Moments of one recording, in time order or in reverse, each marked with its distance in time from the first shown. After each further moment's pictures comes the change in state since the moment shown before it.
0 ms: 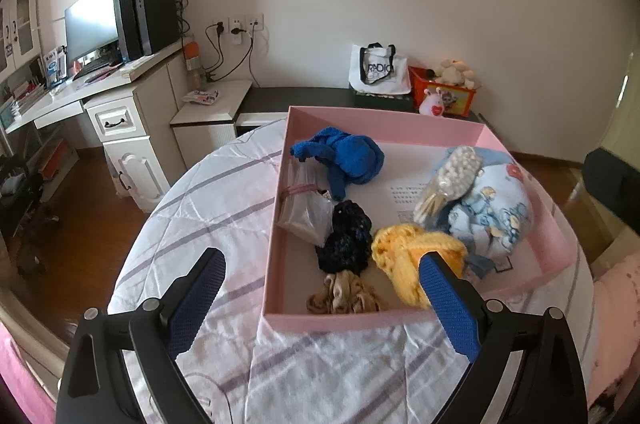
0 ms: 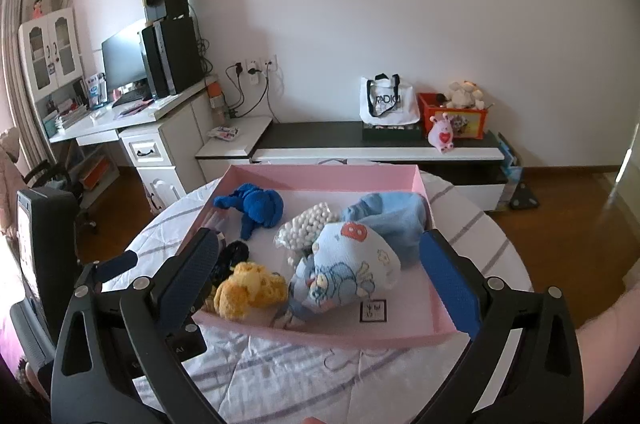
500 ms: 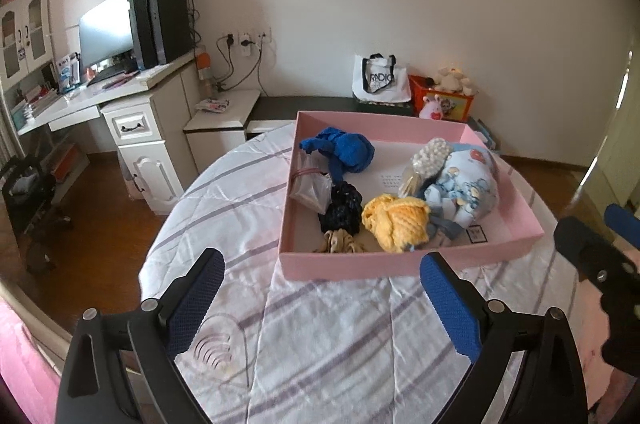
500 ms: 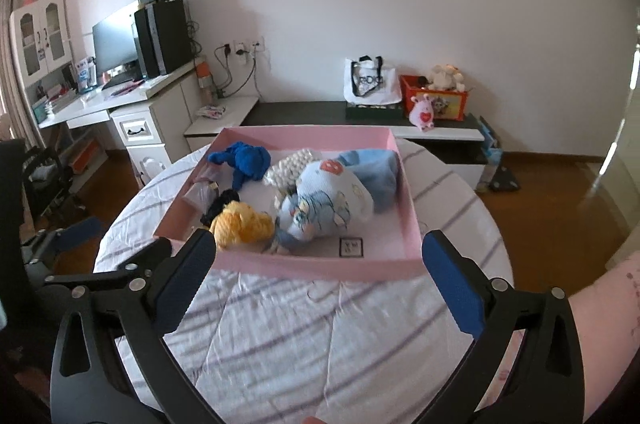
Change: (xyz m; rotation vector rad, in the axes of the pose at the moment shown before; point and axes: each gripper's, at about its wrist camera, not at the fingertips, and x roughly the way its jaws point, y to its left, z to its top) left arm -0.082 -0.008 -0.033 0.001 -0.045 0.029; right arm -0.048 -0.004 -0.039 0.002 0.056 -0.057
